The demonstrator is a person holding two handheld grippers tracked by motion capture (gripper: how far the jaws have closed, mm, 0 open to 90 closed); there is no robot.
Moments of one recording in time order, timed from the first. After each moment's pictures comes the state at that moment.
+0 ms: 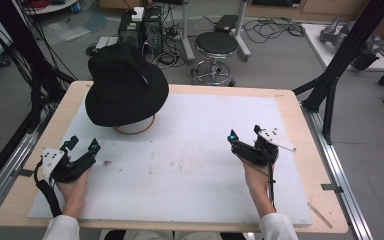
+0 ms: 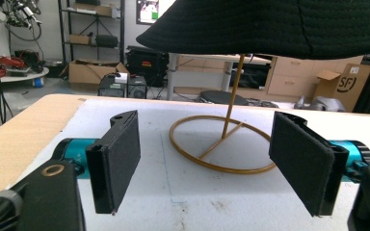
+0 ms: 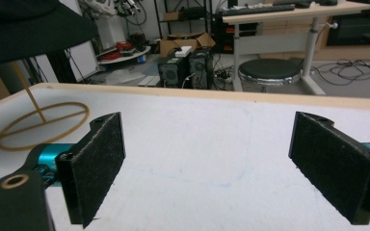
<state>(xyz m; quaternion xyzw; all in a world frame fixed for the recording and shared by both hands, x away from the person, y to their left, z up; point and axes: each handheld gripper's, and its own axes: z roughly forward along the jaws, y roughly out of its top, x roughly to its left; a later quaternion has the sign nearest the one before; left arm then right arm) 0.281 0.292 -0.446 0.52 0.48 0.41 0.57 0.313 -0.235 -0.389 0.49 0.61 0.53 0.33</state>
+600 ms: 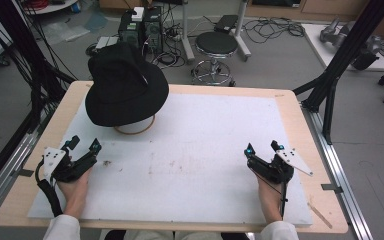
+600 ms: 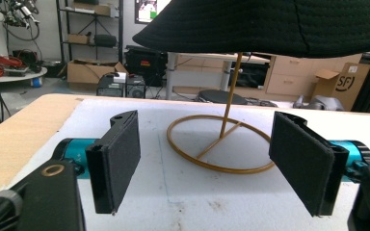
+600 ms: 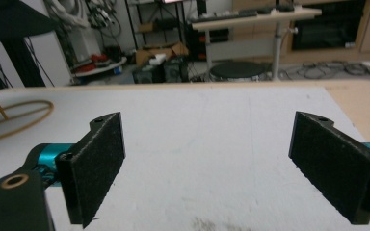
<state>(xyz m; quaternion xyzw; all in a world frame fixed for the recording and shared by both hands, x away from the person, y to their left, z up) 0.282 0.290 -0.446 0.53 0.48 0.41 0.57 0.281 -0.275 -0.422 0.52 0.57 0.52 0.36</state>
